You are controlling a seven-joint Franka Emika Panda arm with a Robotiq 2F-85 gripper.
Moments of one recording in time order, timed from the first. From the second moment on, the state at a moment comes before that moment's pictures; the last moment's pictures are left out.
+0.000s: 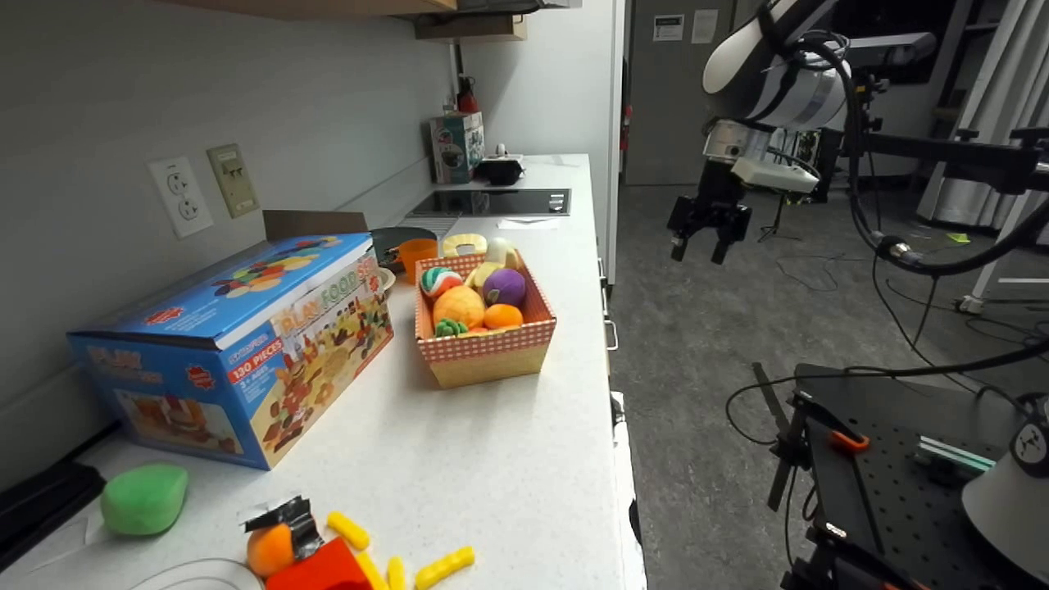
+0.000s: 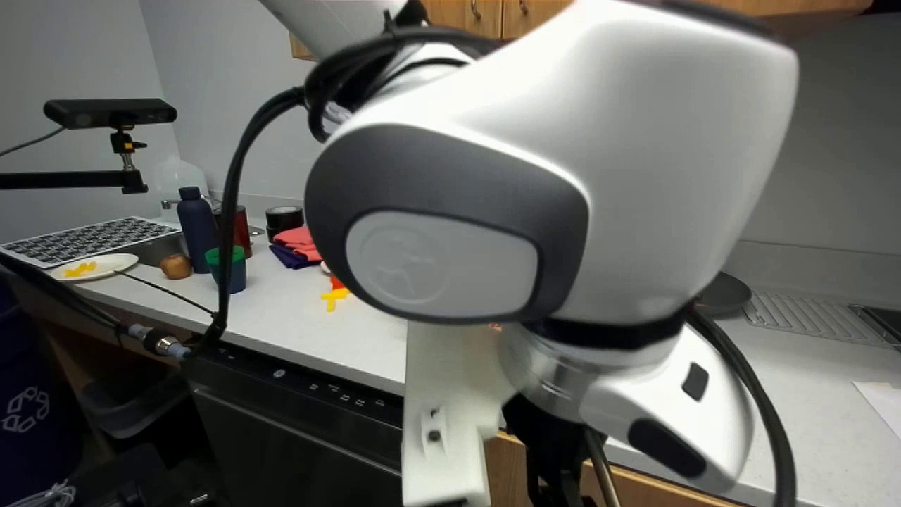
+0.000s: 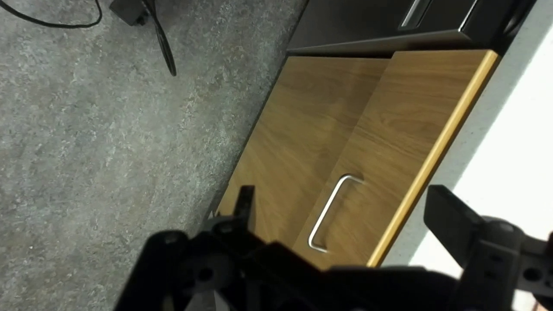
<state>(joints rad) -0.29 -0.03 -0.42 -2.47 0.36 2.41 -0.19</state>
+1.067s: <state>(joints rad) -0.47 0.47 -0.26 -2.13 0.66 2.43 -0.41</state>
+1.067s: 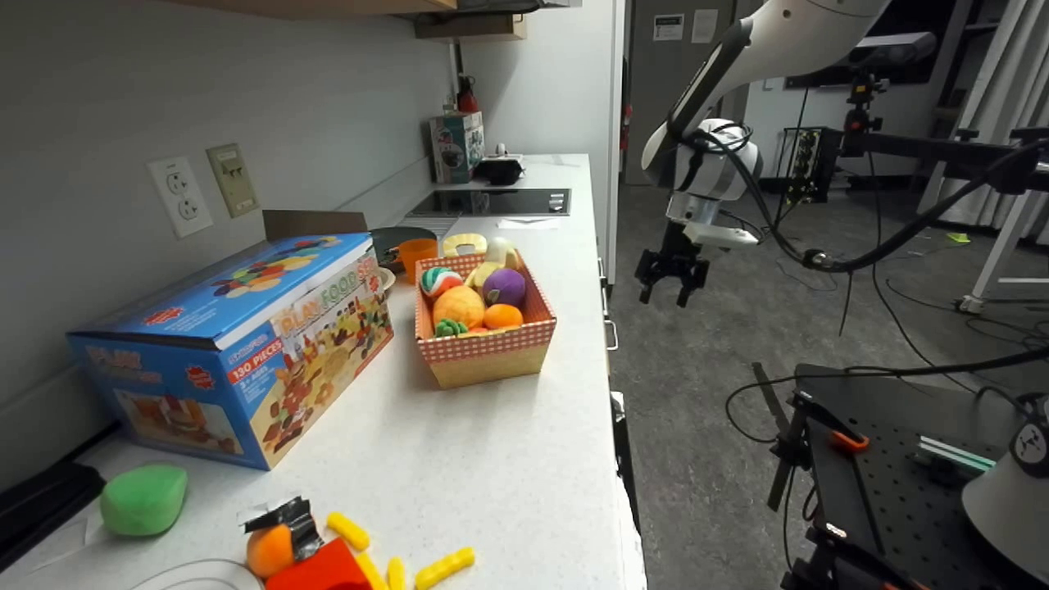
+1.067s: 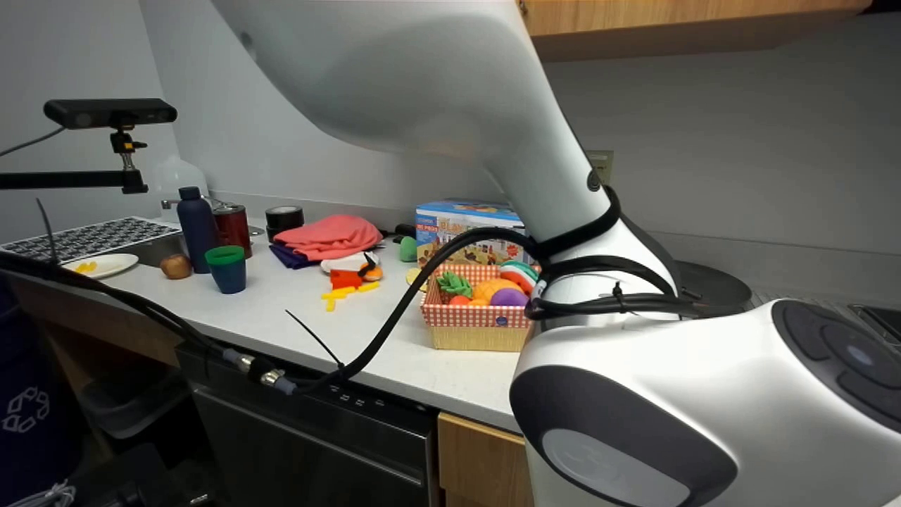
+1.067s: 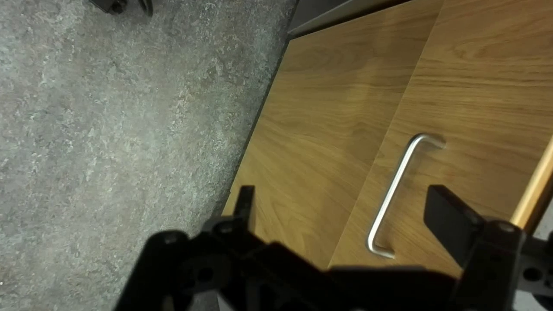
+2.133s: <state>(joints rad) -0.57 0.61 -0.13 -2.08 0.74 2.59 -0.41</state>
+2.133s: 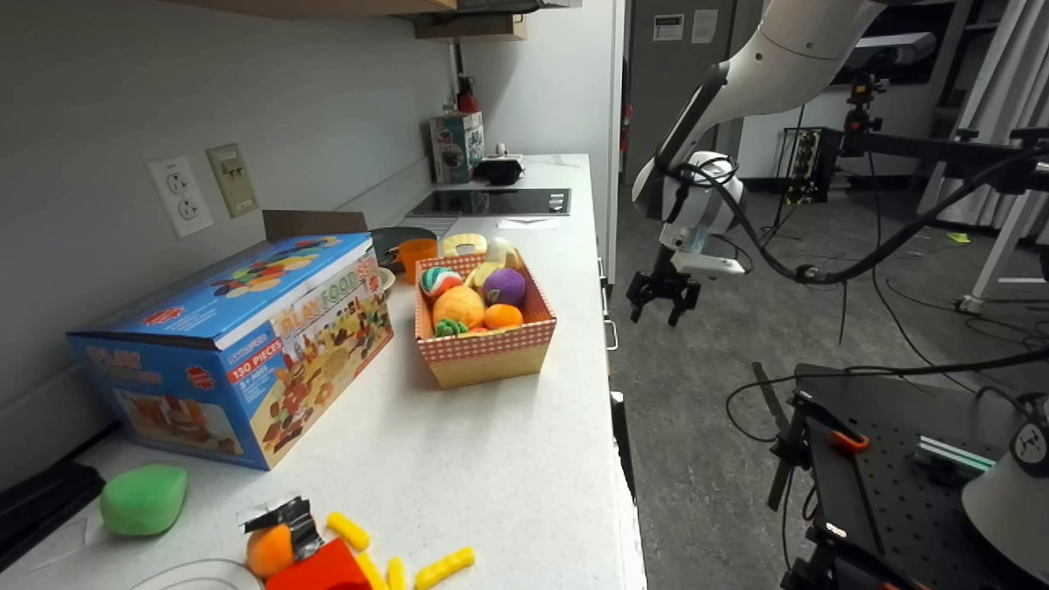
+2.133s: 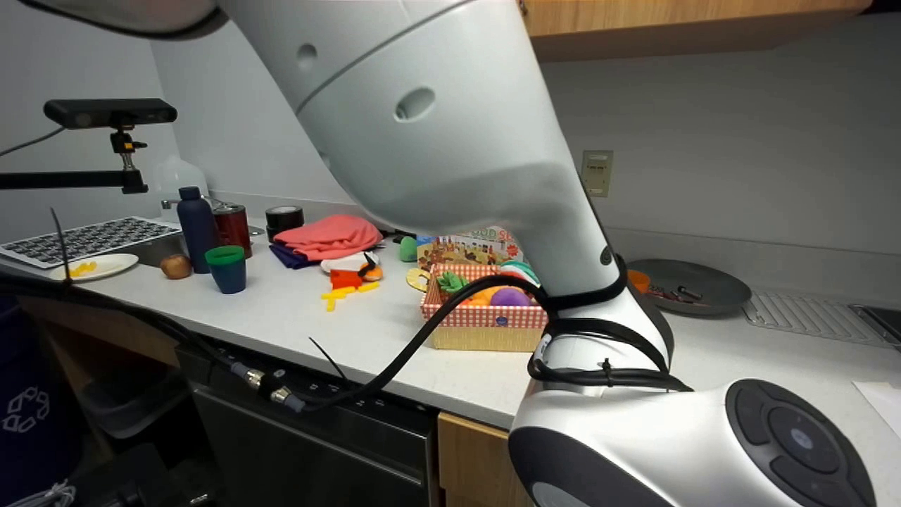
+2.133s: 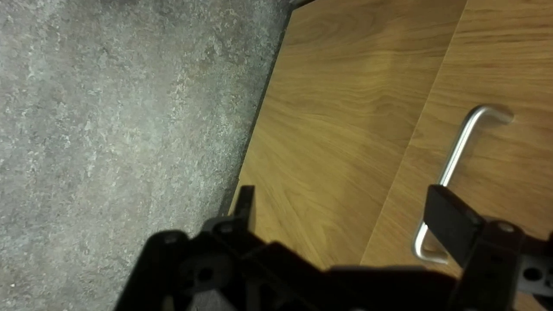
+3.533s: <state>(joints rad) -0.64 0.77 -0.03 -1.91 0.76 2.61 -0.37</state>
